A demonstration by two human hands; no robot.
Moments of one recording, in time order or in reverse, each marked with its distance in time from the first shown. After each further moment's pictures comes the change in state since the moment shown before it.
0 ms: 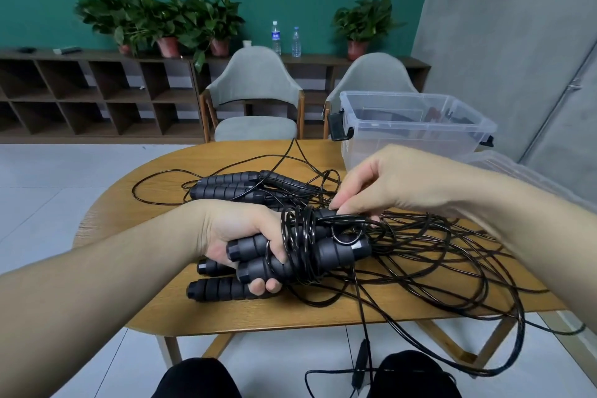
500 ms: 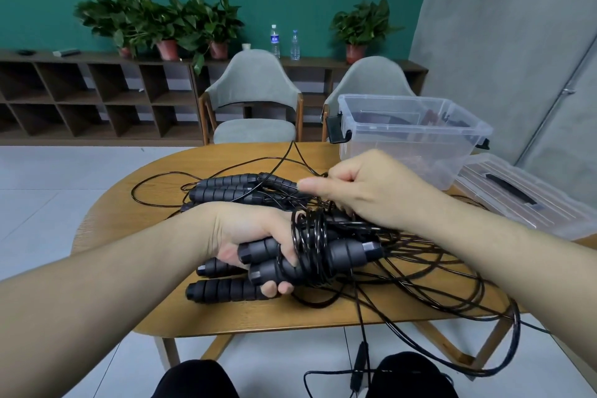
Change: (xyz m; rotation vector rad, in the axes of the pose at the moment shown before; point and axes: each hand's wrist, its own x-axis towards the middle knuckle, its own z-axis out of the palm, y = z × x) left_hand 0.004 0.008 0.012 0.095 -0.060 0.017; right_hand 0.004 -0.011 0.032 -0.175 0.327 -0.212
